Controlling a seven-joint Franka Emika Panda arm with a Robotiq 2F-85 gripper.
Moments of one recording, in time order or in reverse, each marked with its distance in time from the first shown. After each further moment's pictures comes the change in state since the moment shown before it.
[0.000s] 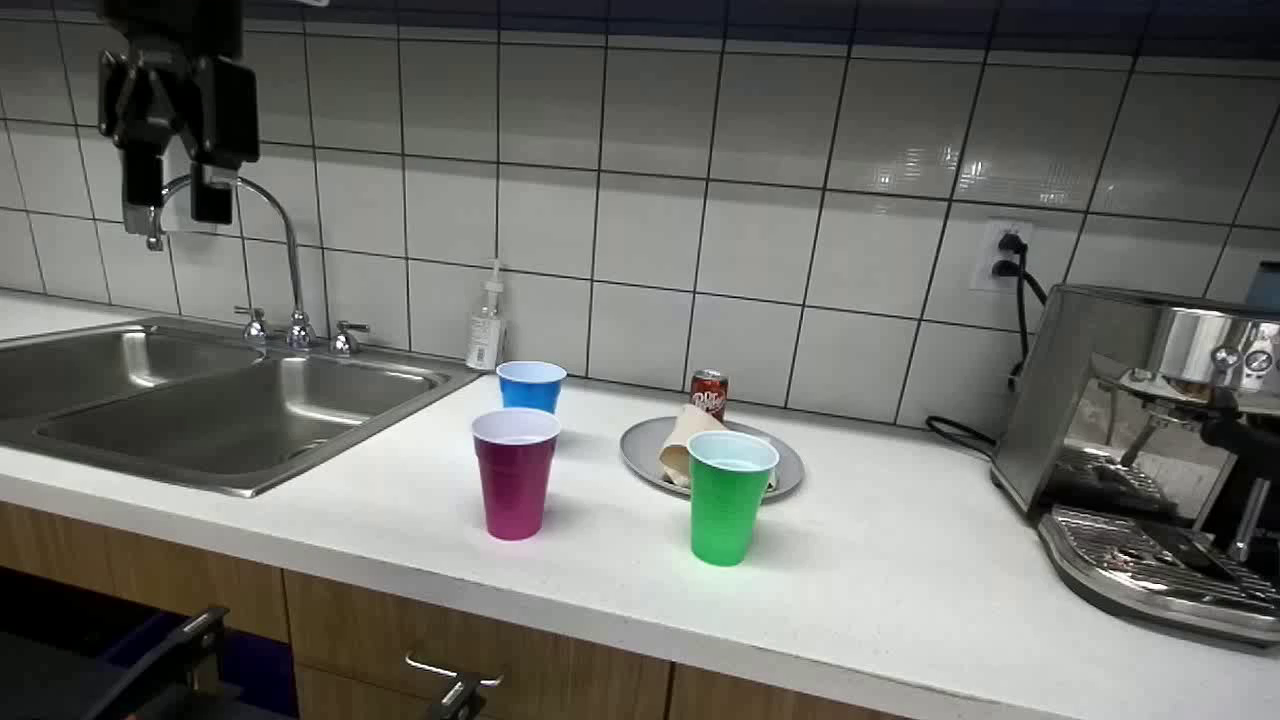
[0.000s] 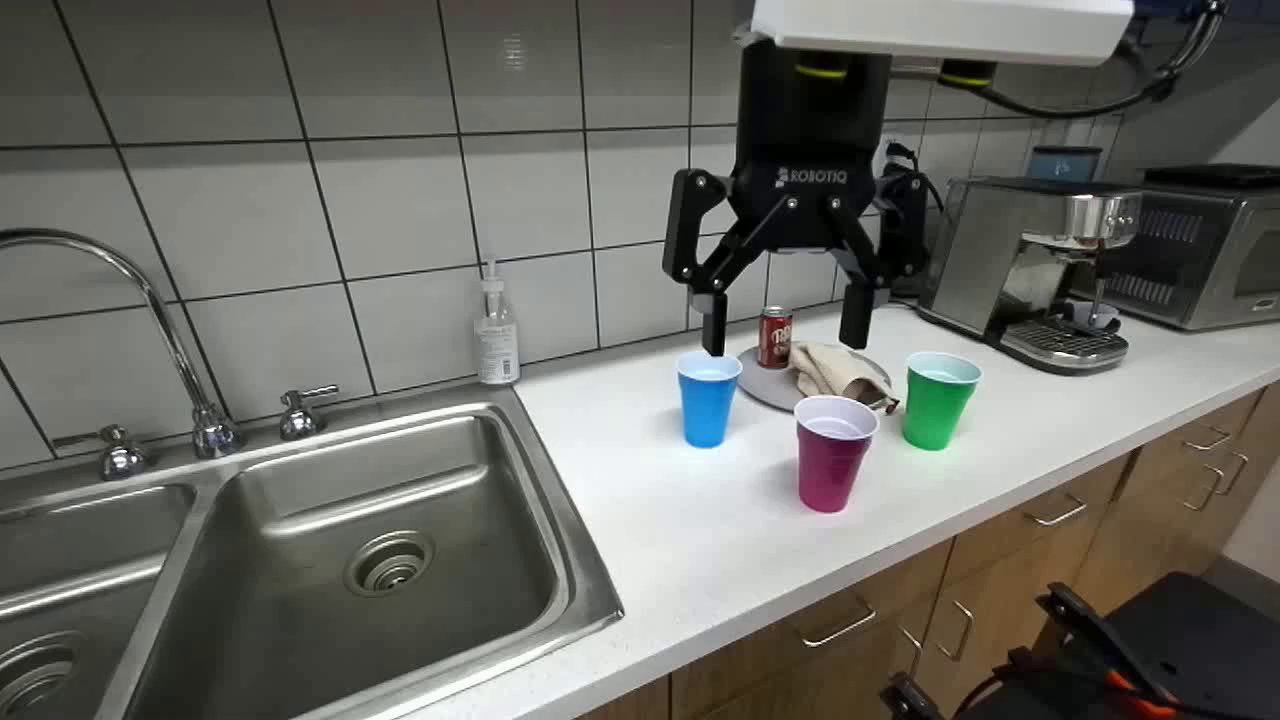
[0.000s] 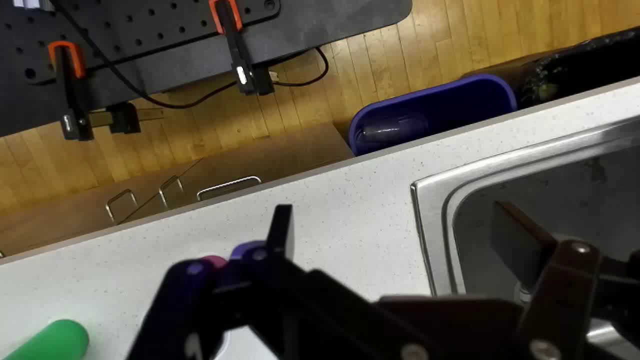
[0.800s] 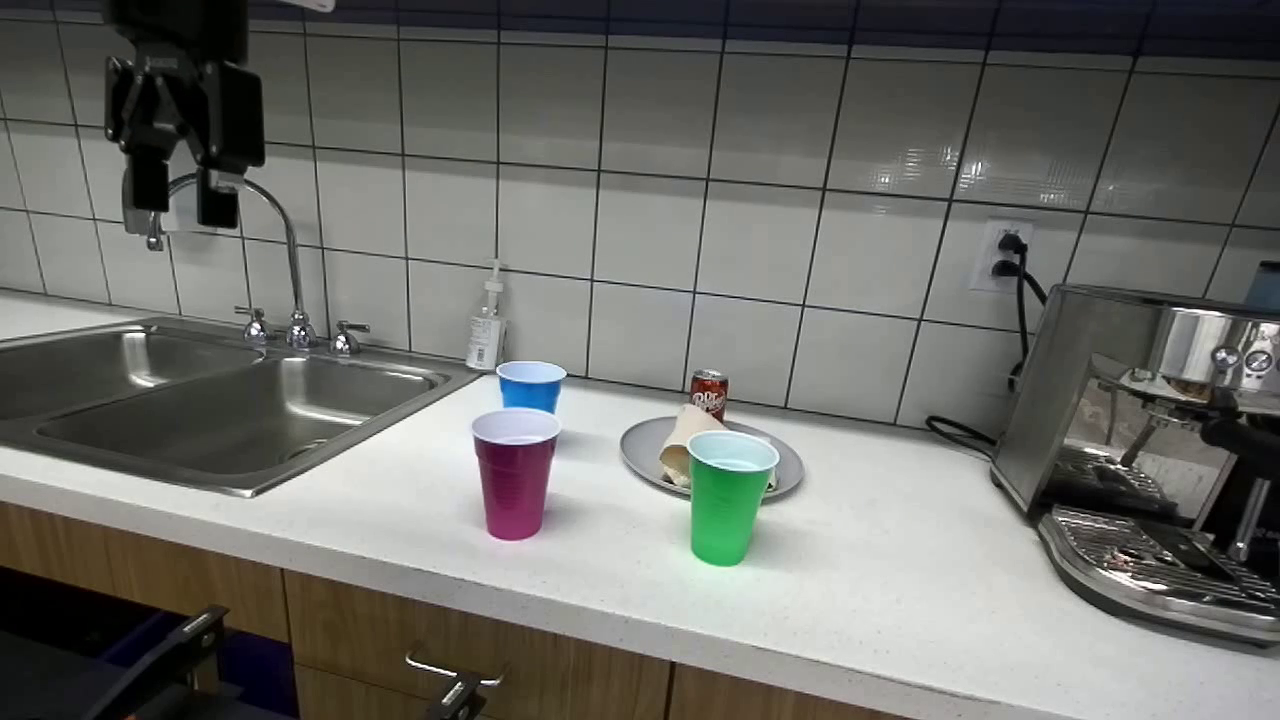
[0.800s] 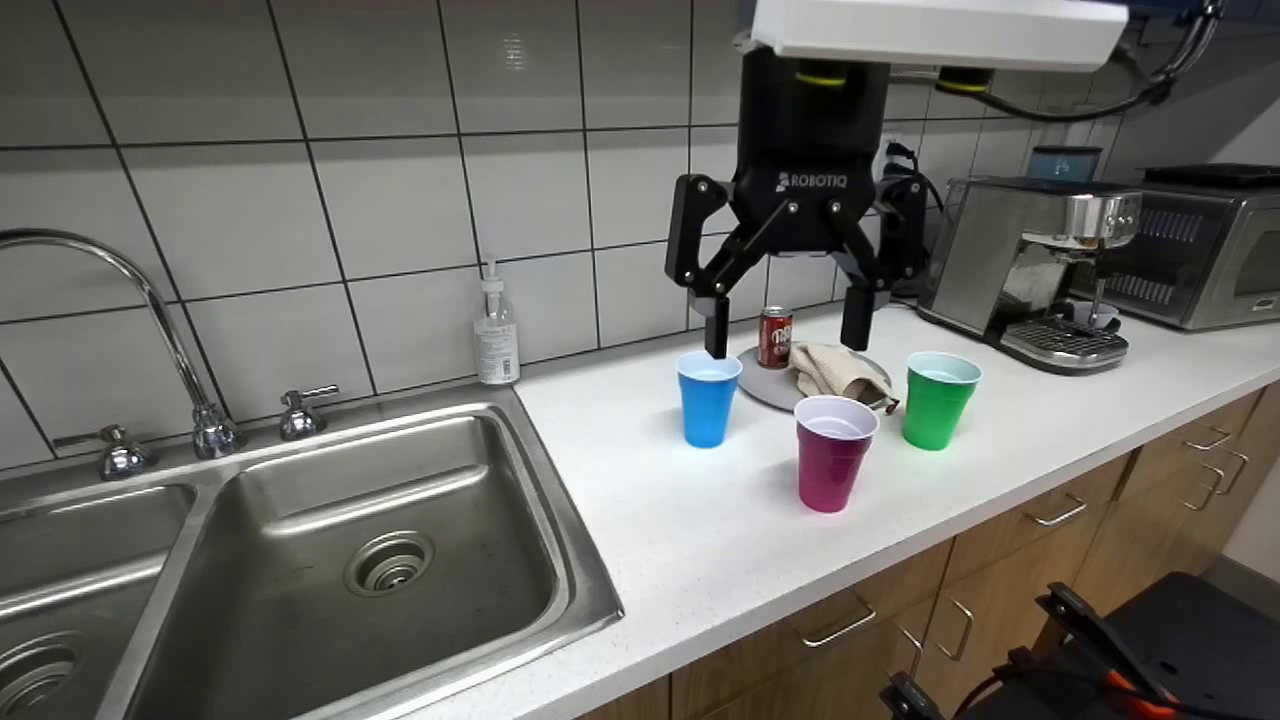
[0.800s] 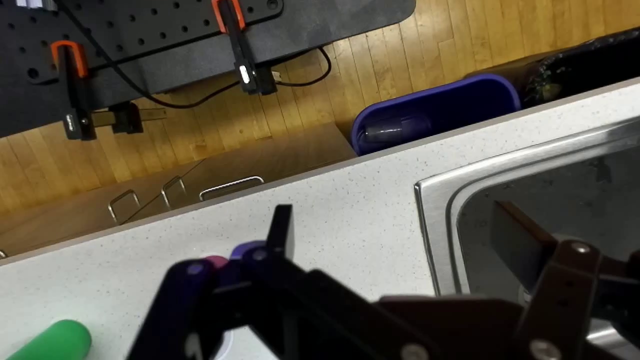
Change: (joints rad) arm -0.004 0.009 -0.003 -0.001 -0.006 0.004 -0.002
